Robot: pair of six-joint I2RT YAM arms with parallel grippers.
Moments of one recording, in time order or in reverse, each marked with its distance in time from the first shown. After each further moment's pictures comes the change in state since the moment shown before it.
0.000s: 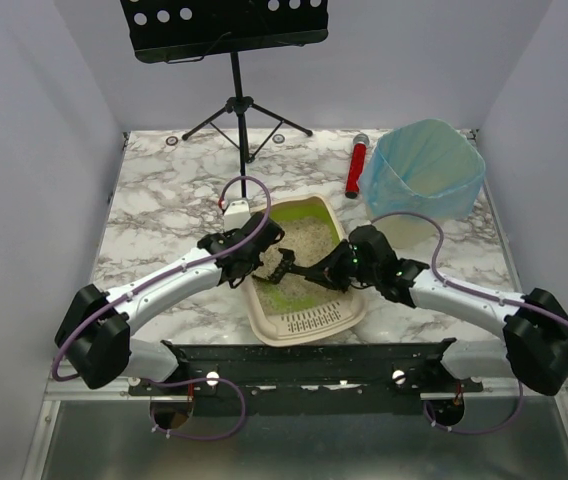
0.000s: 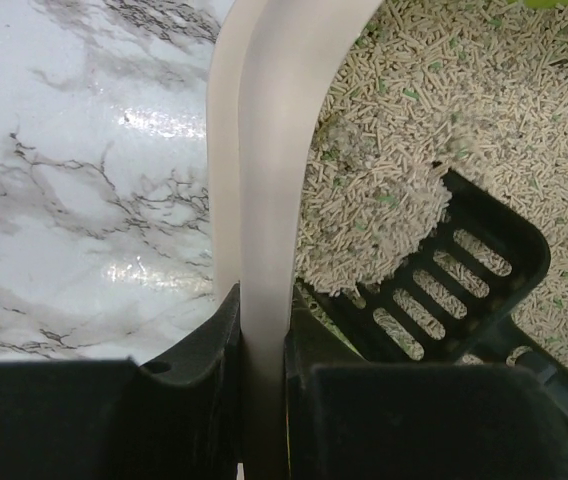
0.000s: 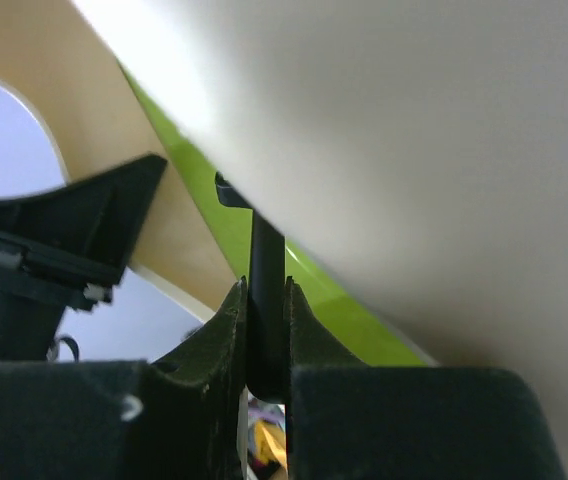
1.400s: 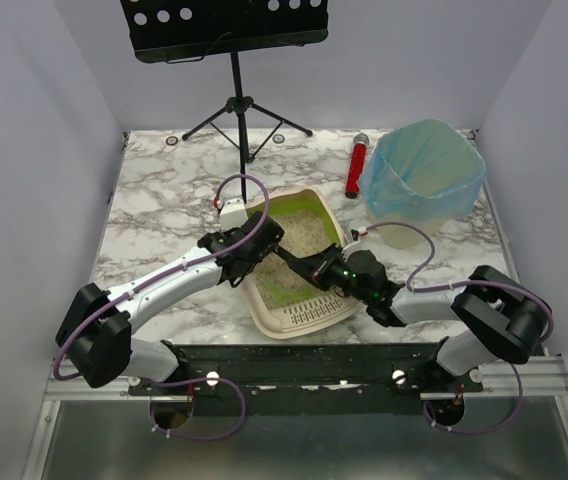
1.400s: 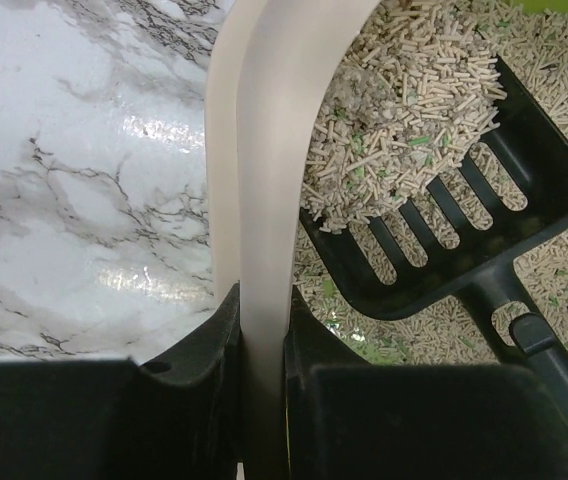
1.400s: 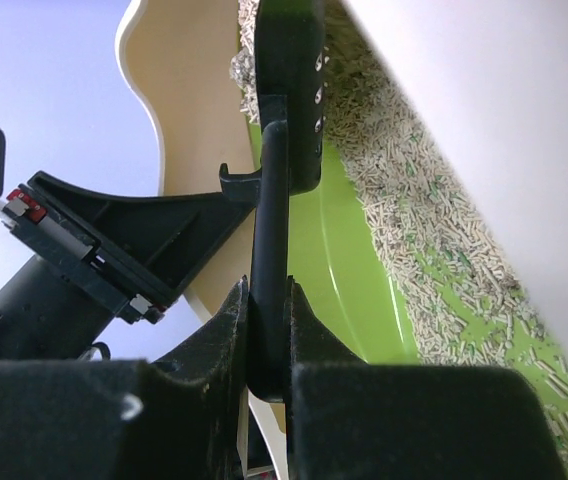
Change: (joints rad) left arm 0.009 0.007 0.003 -0.003 -0.066 -0.050; right arm 0.112 0.239 -0.212 0.880 0.248 0.037
